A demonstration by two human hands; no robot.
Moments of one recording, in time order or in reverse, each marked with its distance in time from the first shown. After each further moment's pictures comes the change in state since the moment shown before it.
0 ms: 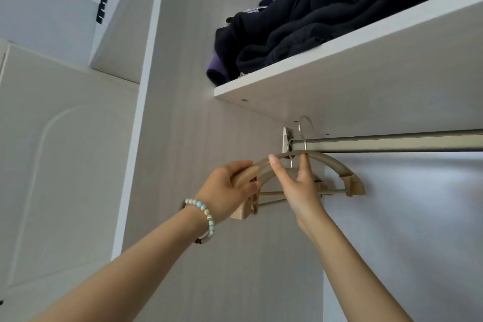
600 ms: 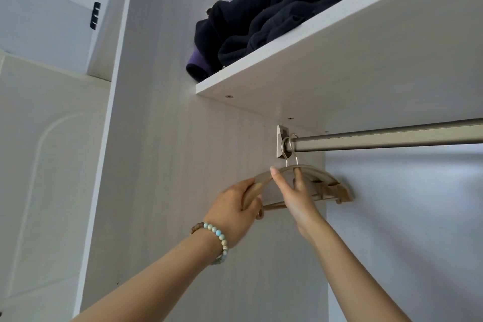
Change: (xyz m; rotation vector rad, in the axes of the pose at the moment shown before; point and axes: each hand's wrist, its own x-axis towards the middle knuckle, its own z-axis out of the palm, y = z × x) left_hand 0.019 -0.030 0.051 0.309 0.016 0.138; right_hand 0.042 0.056 -0.015 0.037 -0.058 0.151
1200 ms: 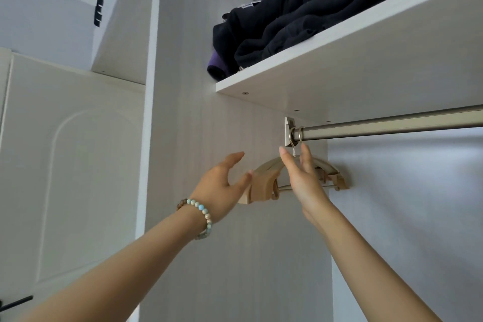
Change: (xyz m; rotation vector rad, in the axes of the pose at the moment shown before) left_hand -0.035 0.005 -0.073 0.022 0.006 -0.034; right_hand -0.069 -0.048 0.020 0.008 0.029 -0.083
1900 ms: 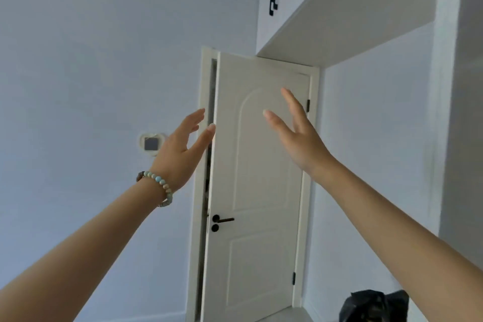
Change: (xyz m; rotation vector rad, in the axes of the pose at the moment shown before) left_hand -0.280 -0.114 -0.441 0.289 0.423 -0.259; right_hand -0.242 -0.165 0.390 0.116 -0.602 -0.334
